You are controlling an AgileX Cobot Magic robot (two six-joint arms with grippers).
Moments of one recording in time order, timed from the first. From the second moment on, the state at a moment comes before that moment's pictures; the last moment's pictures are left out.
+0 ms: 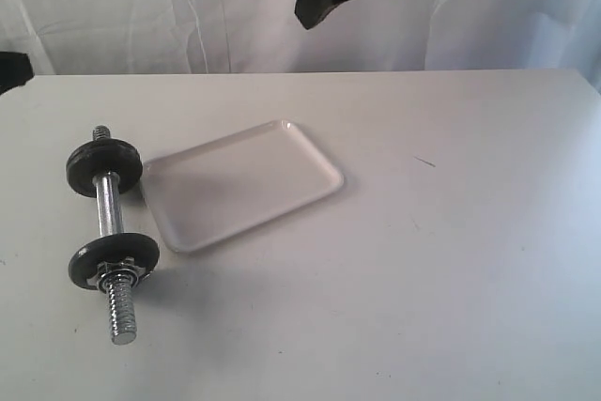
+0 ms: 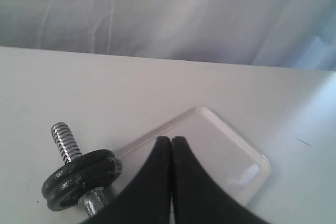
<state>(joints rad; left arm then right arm) -0.09 0.99 -0.63 -1.63 0.31 1.43 0.42 1.78 -1.96 0.20 1.22 -0.31</state>
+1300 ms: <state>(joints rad) 0.08 0.14 -0.32 -0.77 0.64 0.38 0.42 1.47 -1.70 0.20 1.23 -0.31</state>
